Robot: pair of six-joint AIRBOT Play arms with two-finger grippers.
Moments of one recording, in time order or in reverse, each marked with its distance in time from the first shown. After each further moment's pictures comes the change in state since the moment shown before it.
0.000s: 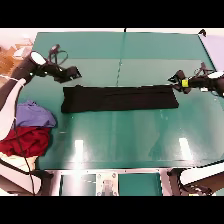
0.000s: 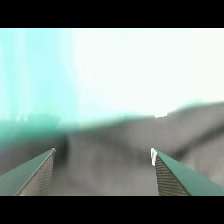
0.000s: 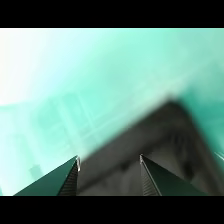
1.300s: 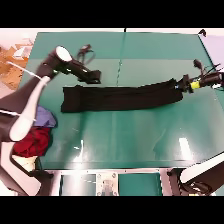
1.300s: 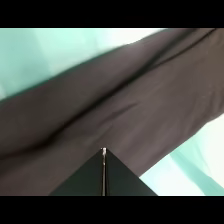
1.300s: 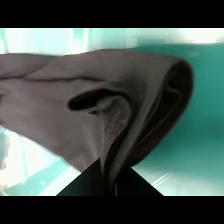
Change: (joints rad) left arm -0.307 -0.109 0.161 -0.036 -0.147 0.007; right arm -0.105 -0.142 0.325 0.031 0.717 -0.359
